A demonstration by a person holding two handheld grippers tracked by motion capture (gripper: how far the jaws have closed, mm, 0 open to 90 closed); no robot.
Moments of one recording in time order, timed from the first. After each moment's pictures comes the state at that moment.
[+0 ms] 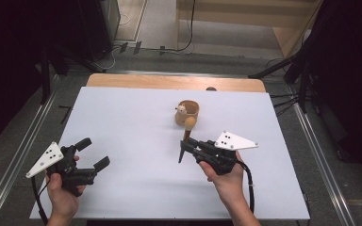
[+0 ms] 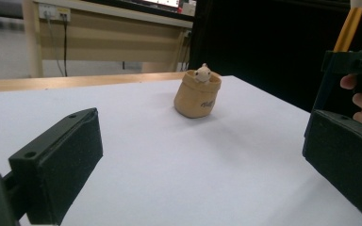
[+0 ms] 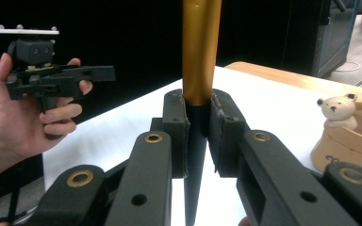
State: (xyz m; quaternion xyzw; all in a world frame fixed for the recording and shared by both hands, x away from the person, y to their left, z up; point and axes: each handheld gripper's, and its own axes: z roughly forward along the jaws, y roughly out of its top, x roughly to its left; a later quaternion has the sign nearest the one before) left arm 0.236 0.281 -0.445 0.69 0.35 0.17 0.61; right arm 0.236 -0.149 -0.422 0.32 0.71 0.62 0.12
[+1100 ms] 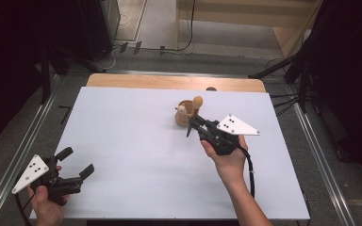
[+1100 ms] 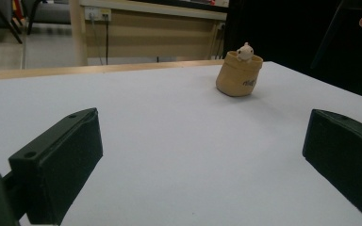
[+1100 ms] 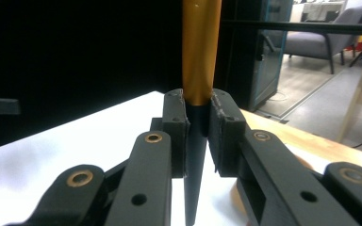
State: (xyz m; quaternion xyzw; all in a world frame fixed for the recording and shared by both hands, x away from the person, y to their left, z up) left arm 0.219 0.317 -0.464 0.69 0.37 0.23 0.58; right arm 0.275 -0.157 -0.408 0.34 0.68 0.60 0.24
